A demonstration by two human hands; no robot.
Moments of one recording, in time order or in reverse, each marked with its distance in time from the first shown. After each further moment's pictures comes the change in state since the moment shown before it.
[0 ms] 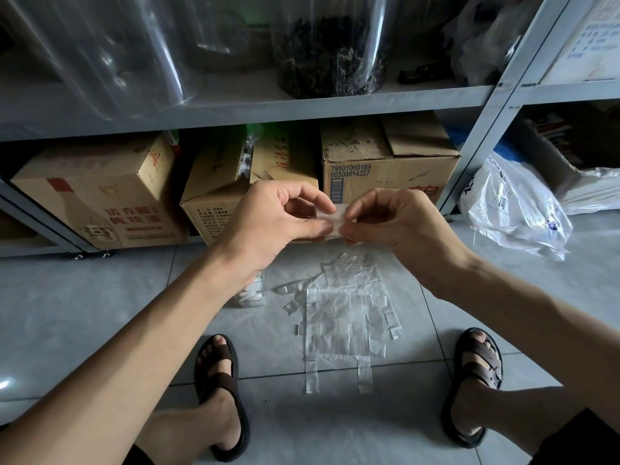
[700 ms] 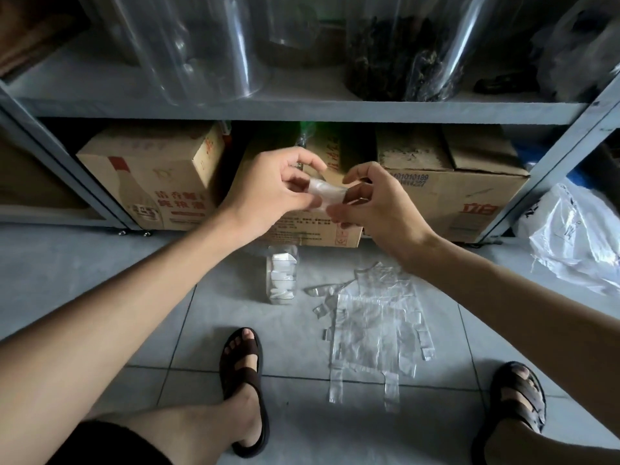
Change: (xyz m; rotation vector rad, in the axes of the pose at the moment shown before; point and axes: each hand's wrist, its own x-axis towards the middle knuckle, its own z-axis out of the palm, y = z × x) left_hand 0.028 -0.032 -0.088 0.223 0.125 0.082; right_hand 0.082 0.007 0.079 -0.189 -0.012 -0.014
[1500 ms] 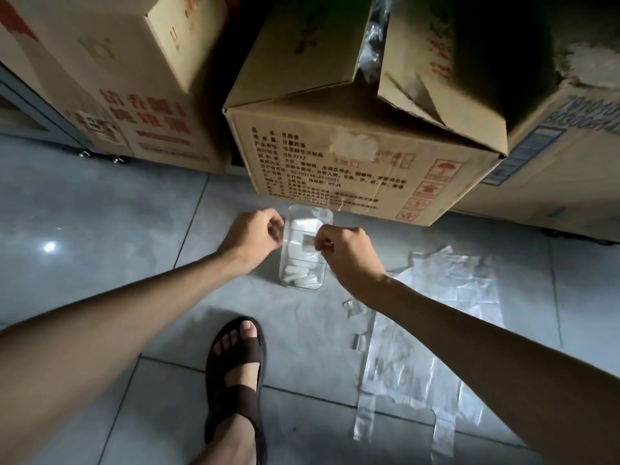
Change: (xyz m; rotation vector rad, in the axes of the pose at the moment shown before) left_hand 0.040 -0.355 0.047 0.387 -0.005 -0.482; right_hand 0.132 0.289 0.165 -0.569 -0.199 -0.079
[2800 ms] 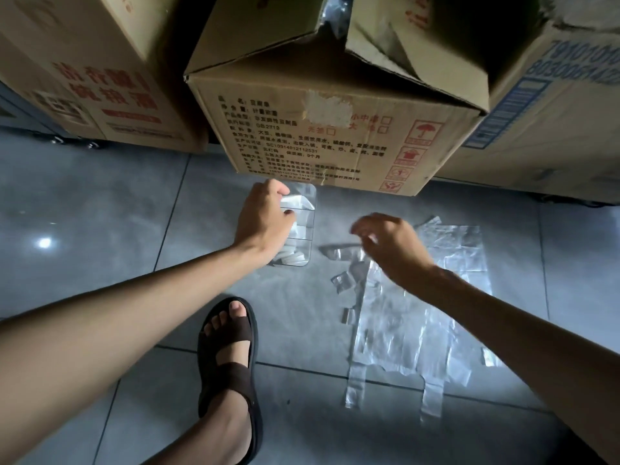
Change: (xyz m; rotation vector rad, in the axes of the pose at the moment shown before) left_hand -0.013 0.046 0.036 -0.027 0.139 -0.065; right_hand -0.043 0.072 -0.044 -0.068 -0.047 0.009
